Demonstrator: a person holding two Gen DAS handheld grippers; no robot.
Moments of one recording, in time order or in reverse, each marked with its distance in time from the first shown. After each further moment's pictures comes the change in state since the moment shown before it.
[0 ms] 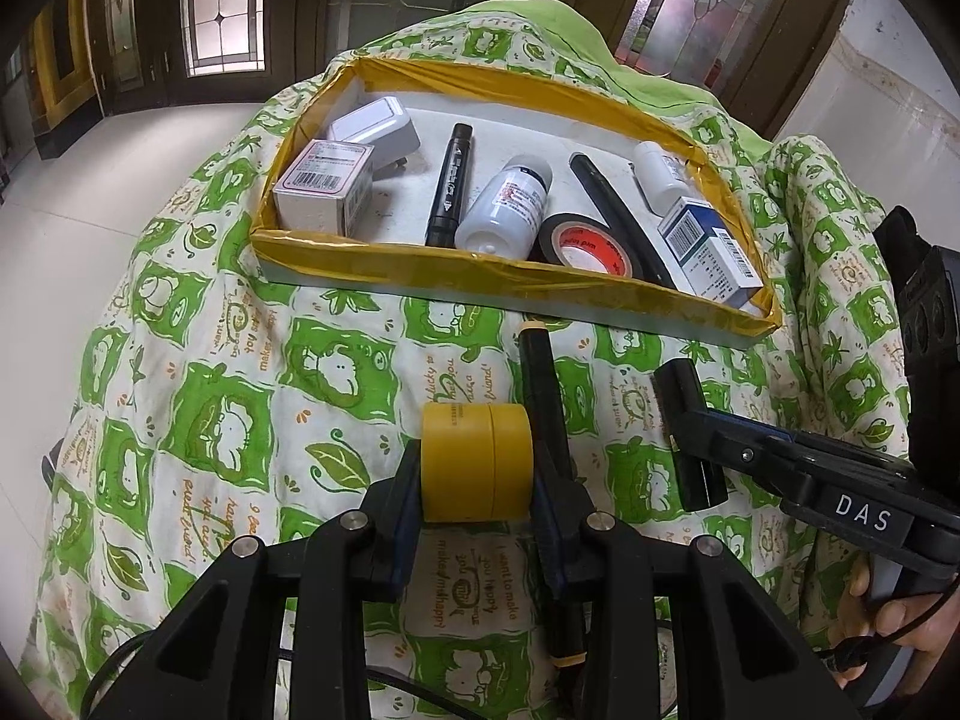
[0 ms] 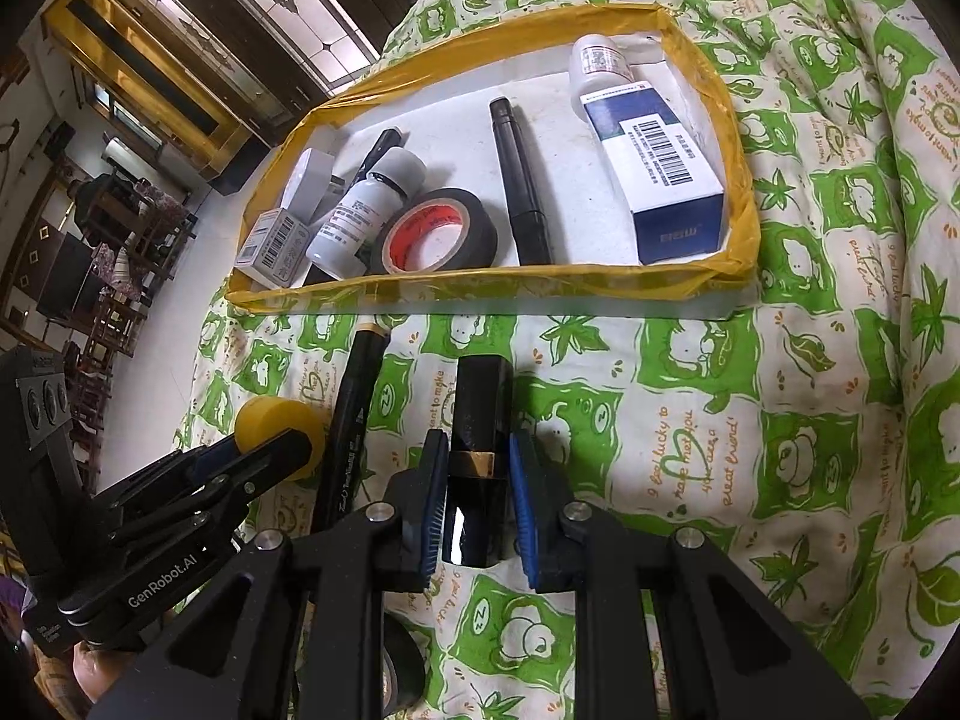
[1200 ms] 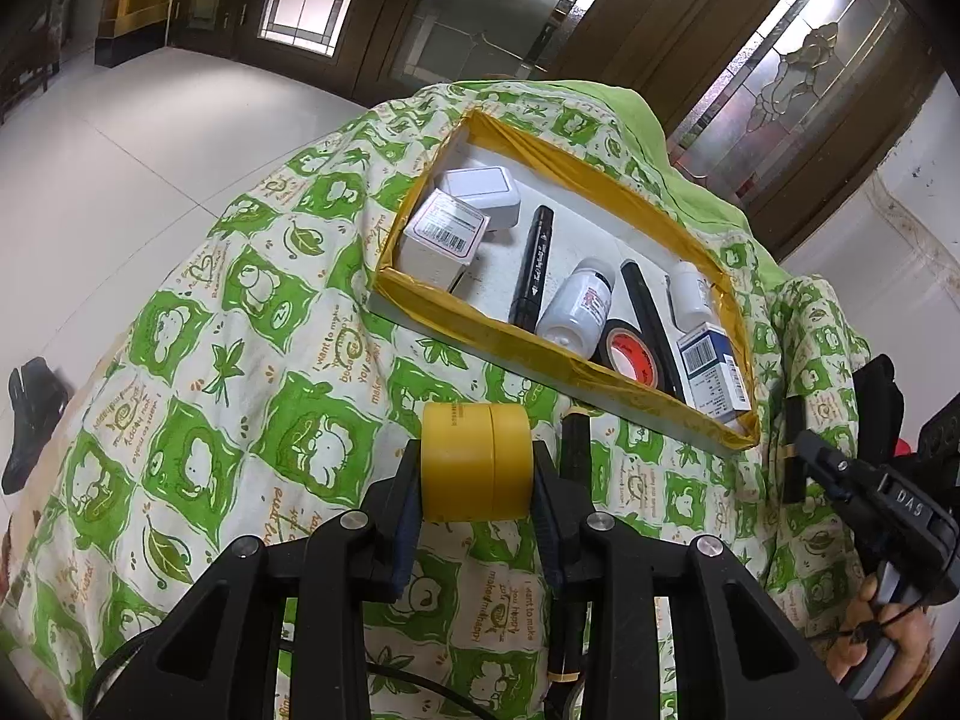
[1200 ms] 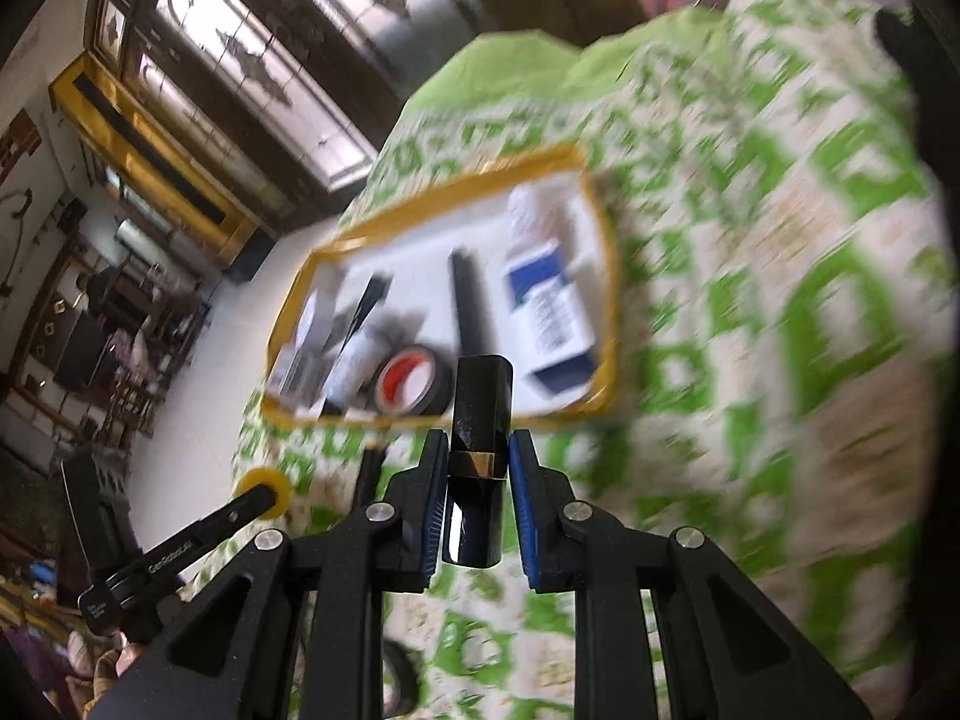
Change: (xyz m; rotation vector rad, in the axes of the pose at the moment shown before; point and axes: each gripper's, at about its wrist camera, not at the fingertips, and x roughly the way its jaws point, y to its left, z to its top) left arm -0.028 0.054 0.005 -0.257 -0.100 -0.090; right arm -0.079 -0.041 0.020 0.091 -0.231 0.023
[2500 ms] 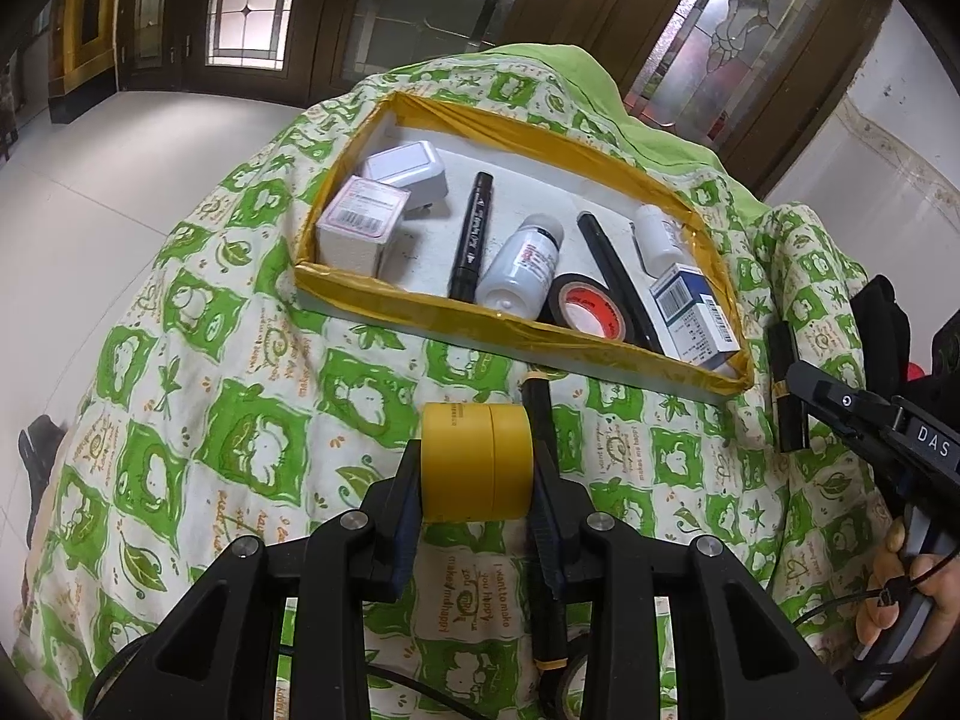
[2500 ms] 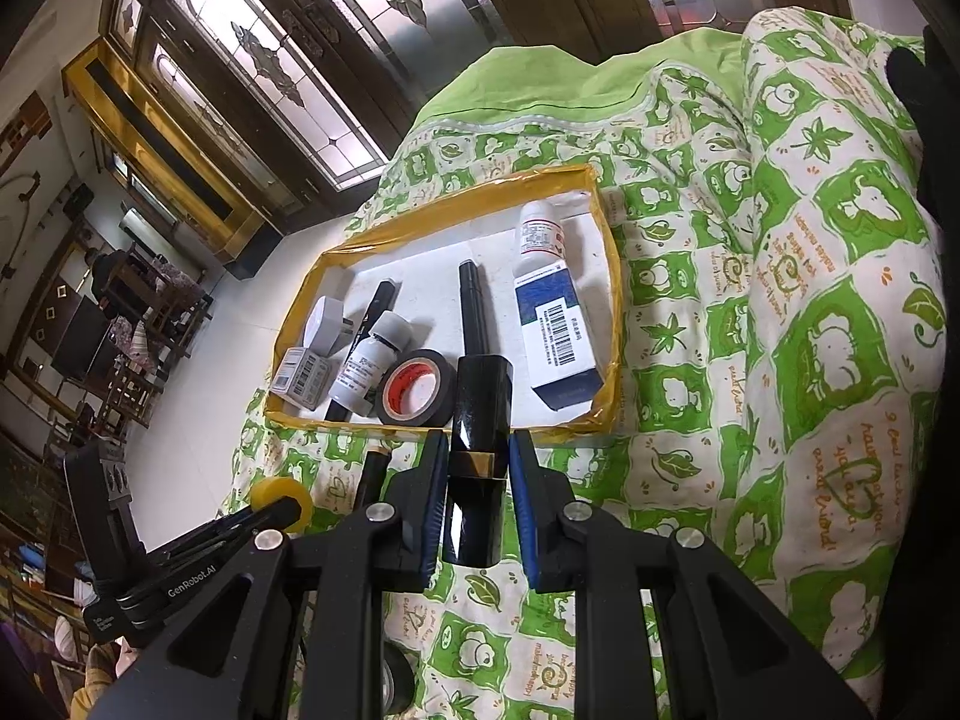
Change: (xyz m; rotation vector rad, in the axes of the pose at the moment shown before) left arm 0.008 -0.034 -0.006 0.161 0.045 0.013; right arm 0.005 0.013 -0.002 -0.052 0.017 0.022
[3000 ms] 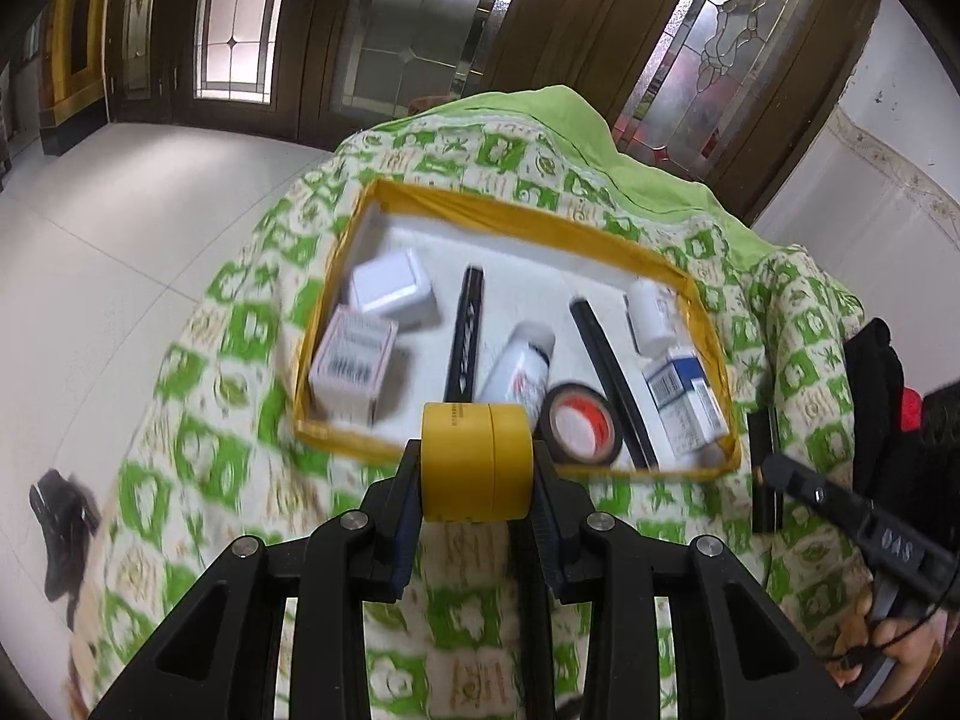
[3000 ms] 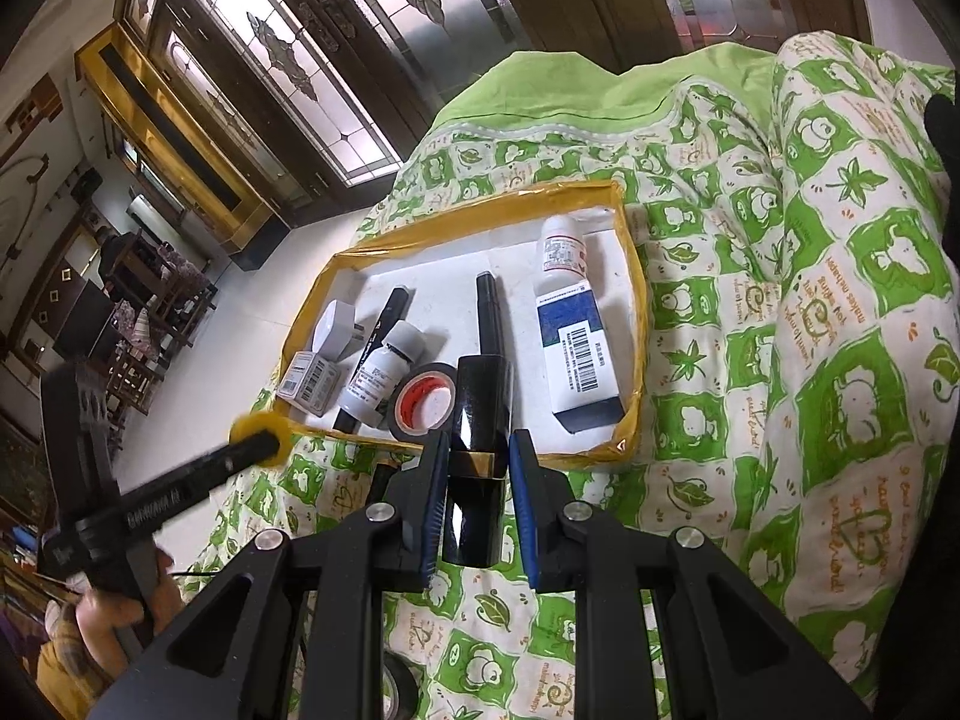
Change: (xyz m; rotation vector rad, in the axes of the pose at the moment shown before) left arm -0.008 -0.002 0.063 0.040 -0.046 0.005; right arm 0.004 0.009 0.009 -0.038 0.002 0.005
